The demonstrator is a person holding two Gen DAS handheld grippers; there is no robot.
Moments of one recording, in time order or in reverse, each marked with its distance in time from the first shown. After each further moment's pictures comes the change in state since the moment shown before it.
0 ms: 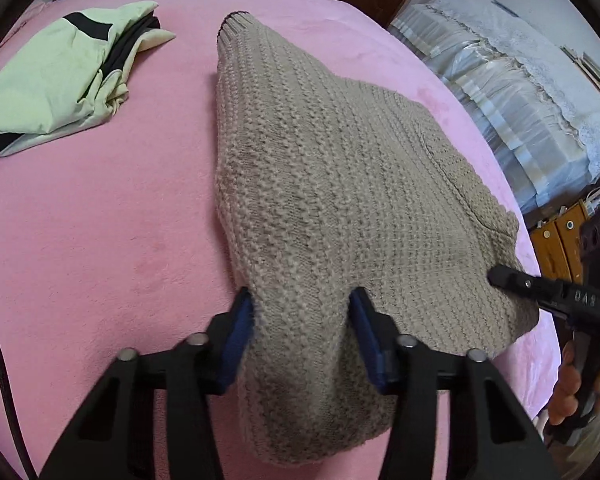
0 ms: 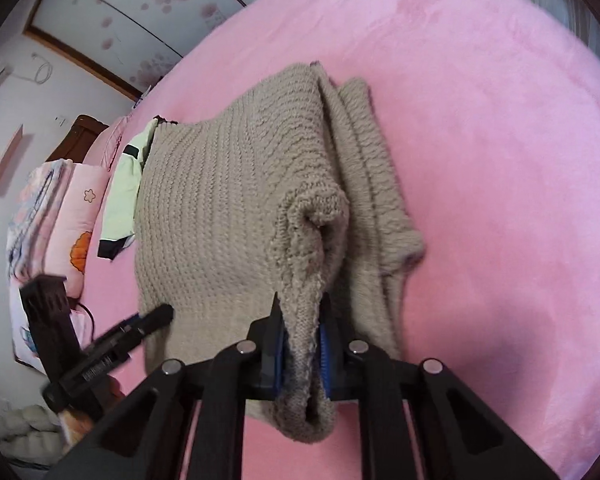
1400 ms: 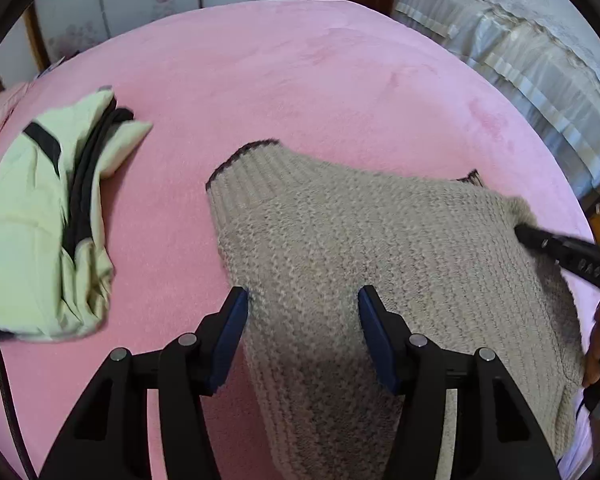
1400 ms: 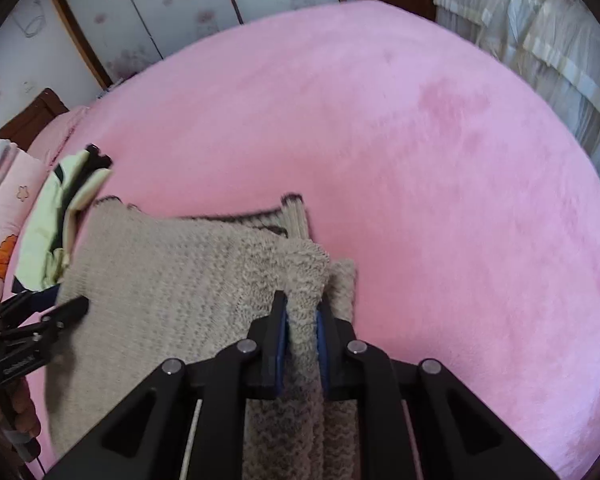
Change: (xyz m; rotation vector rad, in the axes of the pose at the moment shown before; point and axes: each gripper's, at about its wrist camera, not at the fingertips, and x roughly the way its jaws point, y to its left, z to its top) left arm 0.065 -0.010 0.139 0.150 -0.017 0.226; right arm 0.092 0.001 0.146 -0.177 -0.090 -0.270
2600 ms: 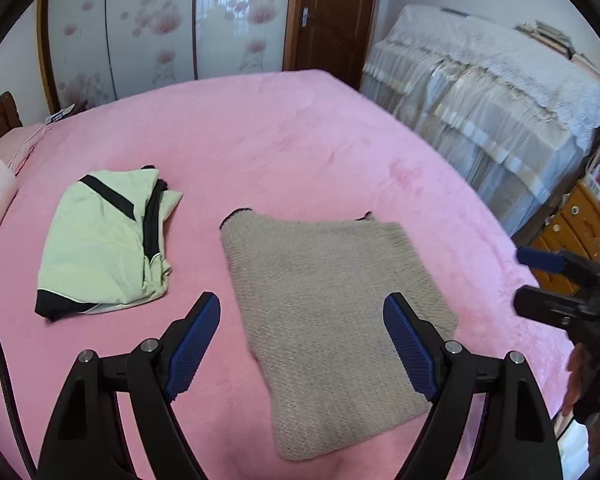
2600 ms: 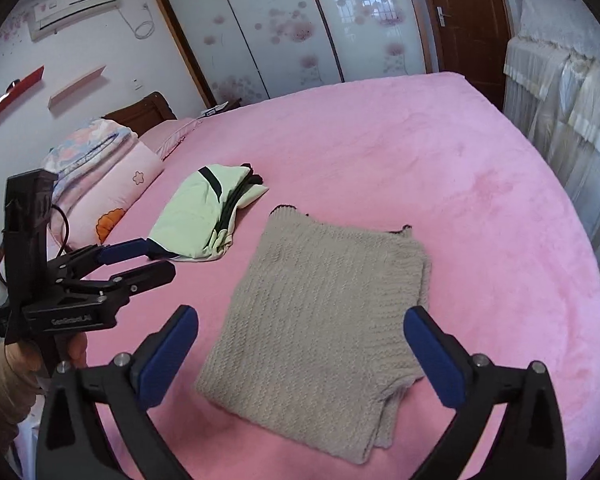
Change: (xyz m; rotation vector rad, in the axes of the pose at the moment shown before) left arm -0.228 -0.042 -0.061 0.054 -0.227 -0.055; right arm -0.215 0.062 -0.068 -0.182 -0.162 0.277
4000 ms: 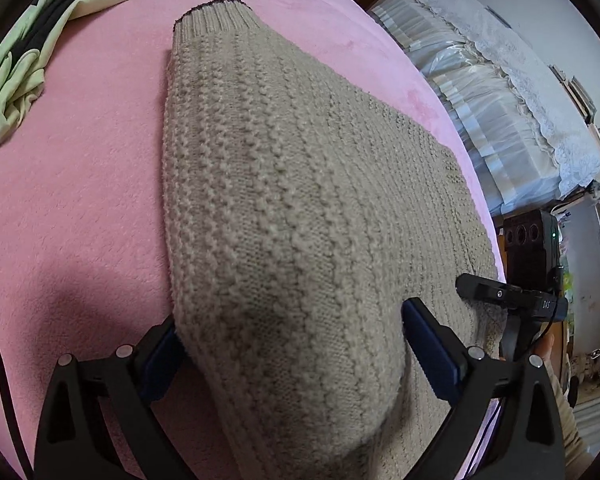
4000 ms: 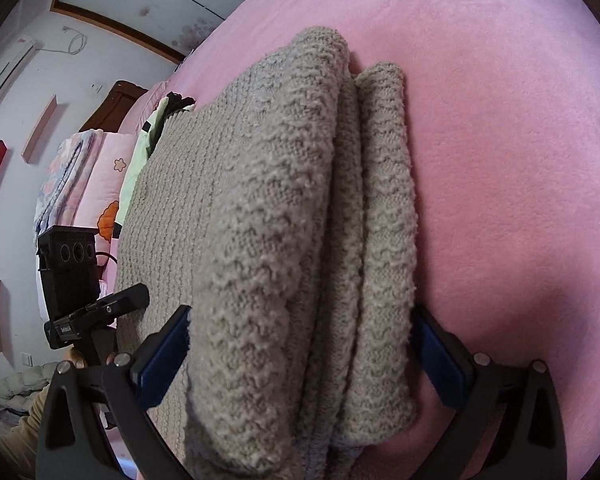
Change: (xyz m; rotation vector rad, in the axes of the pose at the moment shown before) left arm 0.230 0.061 -0.075 -0.292 0.317 -0.367; right arm 0.187 -0.147 -0.063 0.321 0.336 0.229
